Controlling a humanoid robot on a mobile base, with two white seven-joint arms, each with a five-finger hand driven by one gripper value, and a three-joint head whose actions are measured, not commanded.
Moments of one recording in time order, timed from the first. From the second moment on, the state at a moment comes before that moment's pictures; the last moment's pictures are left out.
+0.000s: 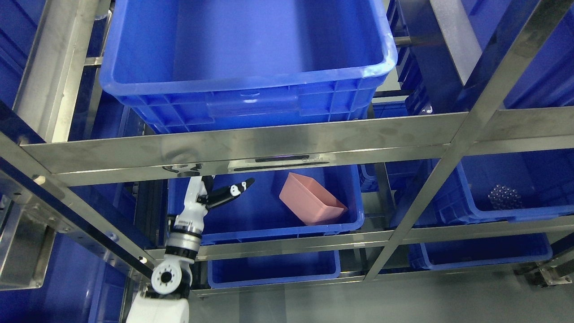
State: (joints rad) left arm -0.34 0.00 -0.11 -1.21 0.09 -0.41 -0.12; right arm 0.00 0.00 0.00 0.00 0.00 0.02 -0.04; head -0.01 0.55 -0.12
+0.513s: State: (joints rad) left arm -0.13 0.00 -0.11 -1.45 0.11 -0.42 -0.06; right arm 0.00 0.00 0.00 0.00 0.00 0.02 -0.04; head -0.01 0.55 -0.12
